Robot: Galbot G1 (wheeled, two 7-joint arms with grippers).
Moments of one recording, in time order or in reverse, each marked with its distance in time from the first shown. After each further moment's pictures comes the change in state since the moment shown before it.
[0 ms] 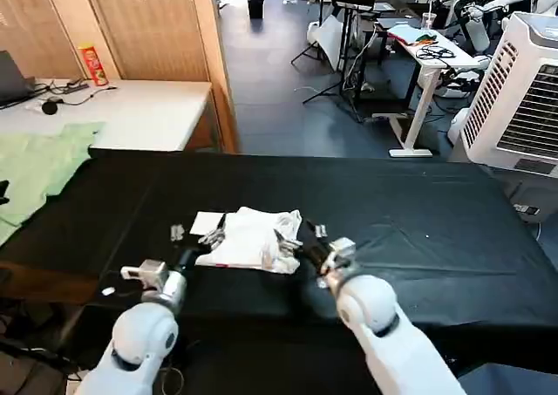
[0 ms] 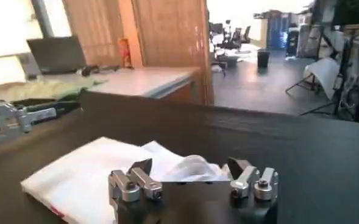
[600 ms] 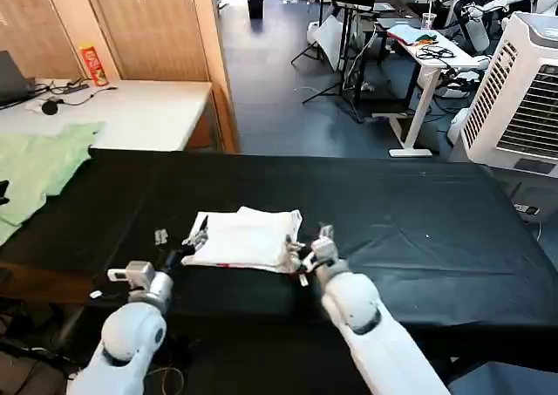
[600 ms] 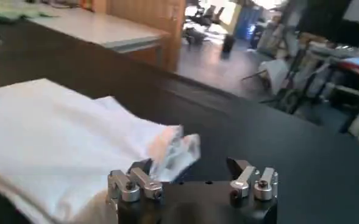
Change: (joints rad) left arm -0.020 -0.009 -0.056 0.080 -0.072 -0.004 0.013; right arm -0.125 0.019 0.141 0.081 -0.206 -0.009 0.075
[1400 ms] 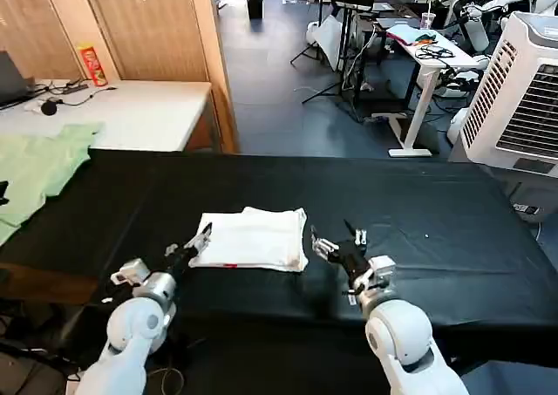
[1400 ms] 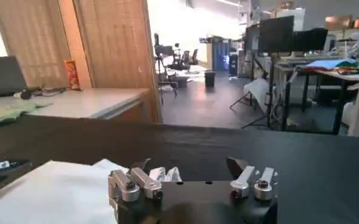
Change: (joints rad) left arm -0.047 -0.046 -0.033 0.128 -0.419 0.101 0.014; right arm -0.169 -0.010 0.149 0.167 0.193 0.126 -0.068
